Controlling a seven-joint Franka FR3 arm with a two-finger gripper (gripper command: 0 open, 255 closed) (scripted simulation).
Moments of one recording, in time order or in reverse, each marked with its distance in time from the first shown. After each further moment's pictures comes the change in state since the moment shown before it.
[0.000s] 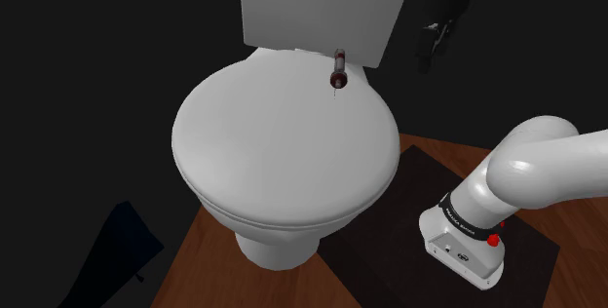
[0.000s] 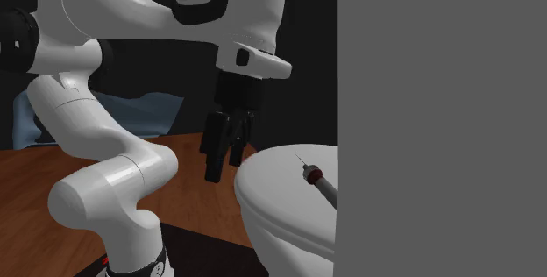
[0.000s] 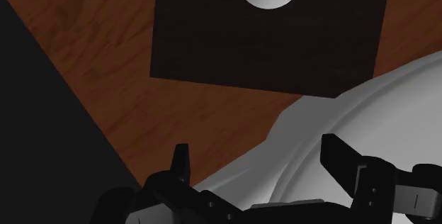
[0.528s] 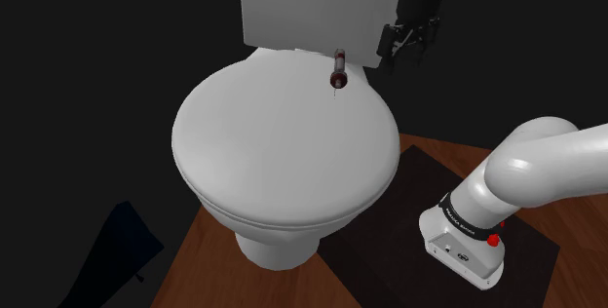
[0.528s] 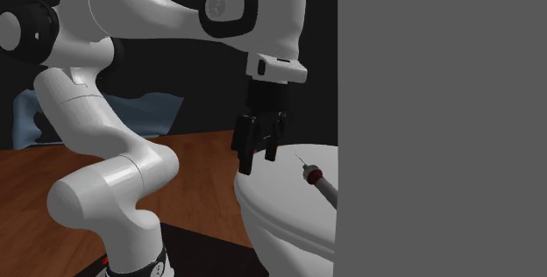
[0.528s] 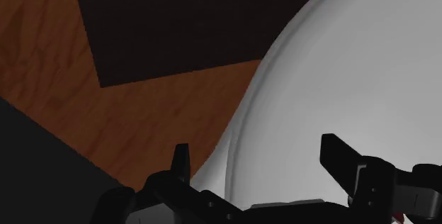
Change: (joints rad) arm -0.040 0.082 0.116 0.034 0.181 0.084 0.334
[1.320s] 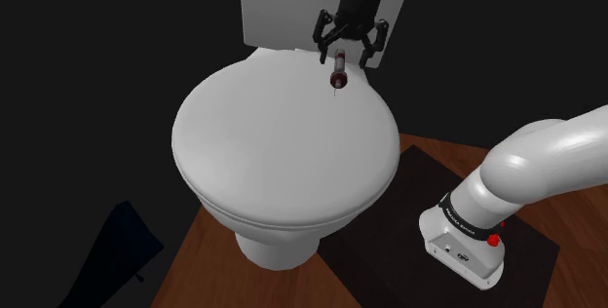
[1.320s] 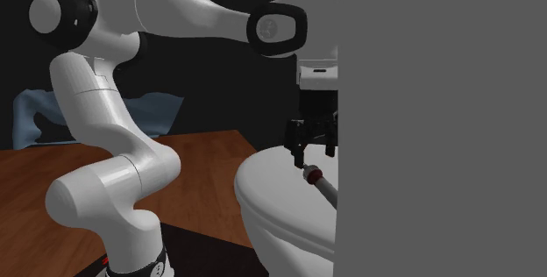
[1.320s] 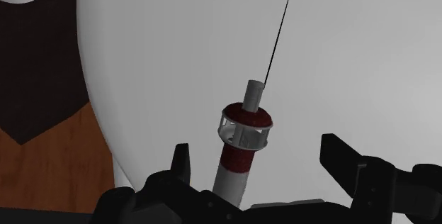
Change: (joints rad) arm -0.090 0.224 0.179 0.129 0.194 0.234 0.537
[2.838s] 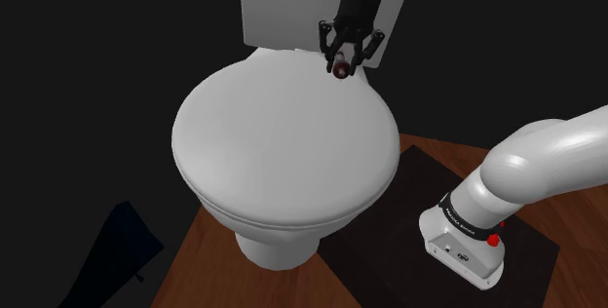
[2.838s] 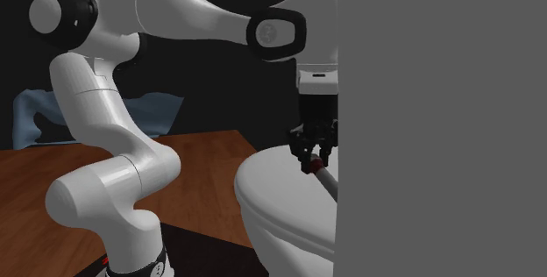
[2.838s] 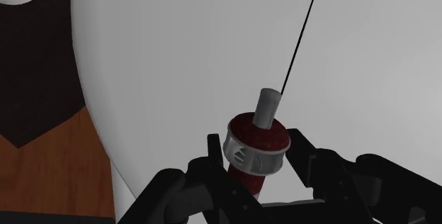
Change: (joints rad) arm 0.000 -0.003 0.003 -0.020 0.005 0.021 0.005
